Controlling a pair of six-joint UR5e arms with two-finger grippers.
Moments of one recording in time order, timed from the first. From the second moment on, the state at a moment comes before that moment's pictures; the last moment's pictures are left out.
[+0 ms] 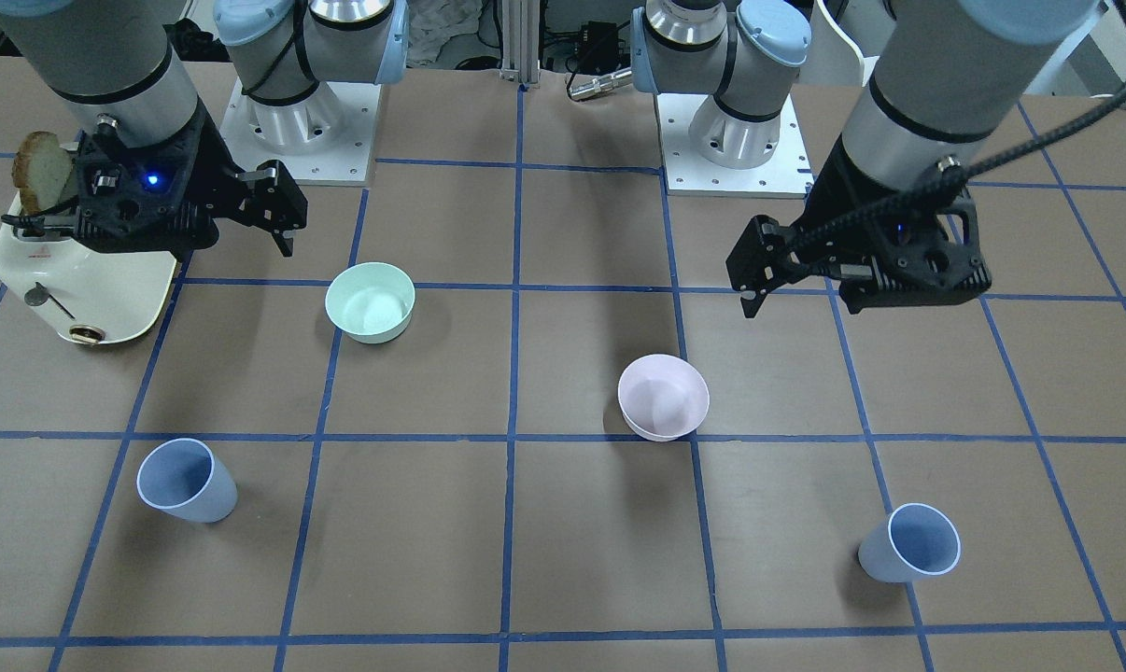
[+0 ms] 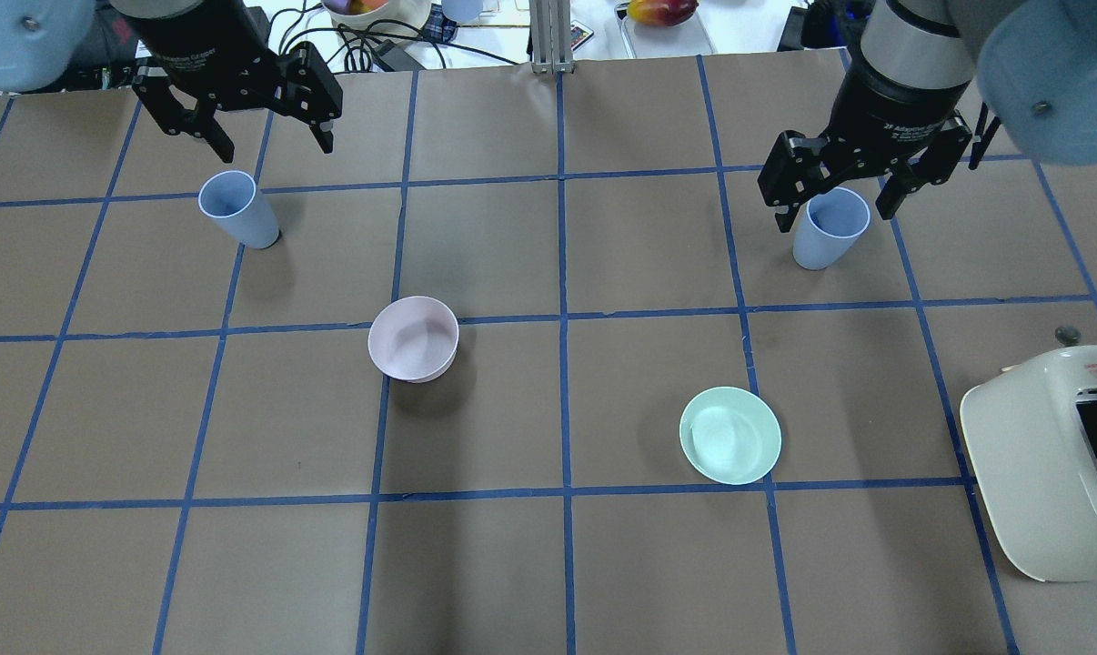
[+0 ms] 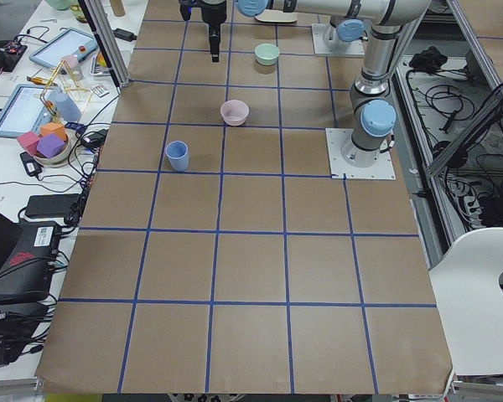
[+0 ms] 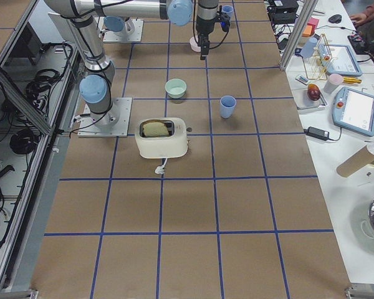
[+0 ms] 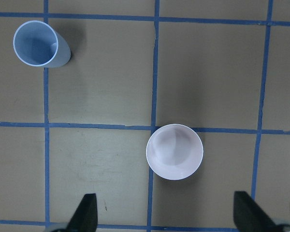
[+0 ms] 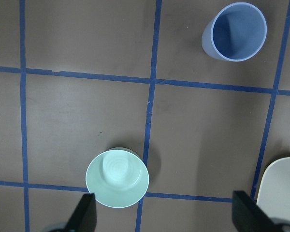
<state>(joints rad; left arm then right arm) -1.56 -1.76 -1.37 -1.56 1.58 -0.05 1.55 -1.54 1.57 -1.55 -1.58 -0.11</state>
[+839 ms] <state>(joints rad) -1.41 -2.04 -1.47 -1.18 1.58 0.20 1.39 -1.46 1.57 -1.62 -1.57 -0.26</state>
